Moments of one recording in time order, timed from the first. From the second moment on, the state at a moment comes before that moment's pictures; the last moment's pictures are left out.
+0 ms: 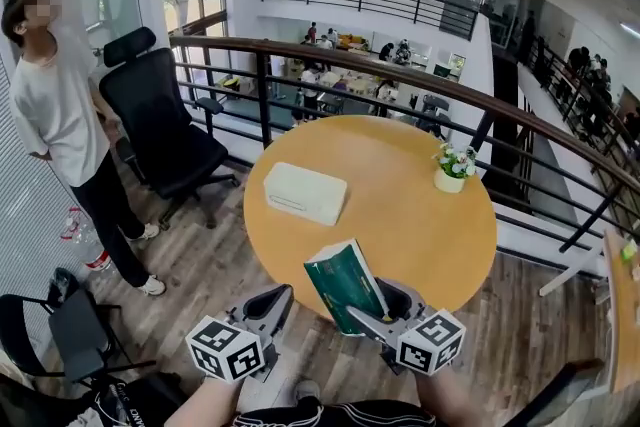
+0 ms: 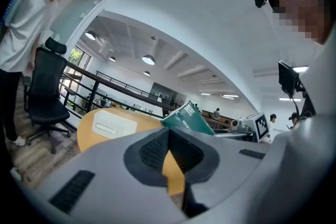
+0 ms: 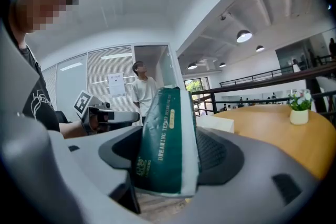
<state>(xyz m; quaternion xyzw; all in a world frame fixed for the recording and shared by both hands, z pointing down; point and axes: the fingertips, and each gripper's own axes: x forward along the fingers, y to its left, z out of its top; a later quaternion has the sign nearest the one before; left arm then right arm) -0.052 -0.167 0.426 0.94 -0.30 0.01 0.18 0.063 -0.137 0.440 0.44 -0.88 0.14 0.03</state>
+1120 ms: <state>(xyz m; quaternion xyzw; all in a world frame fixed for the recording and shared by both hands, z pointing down) -0.066 -0.299 0.442 0.92 -0.33 0.03 0.19 0.055 -0.318 0.422 0.41 -0.90 0.10 0.08</state>
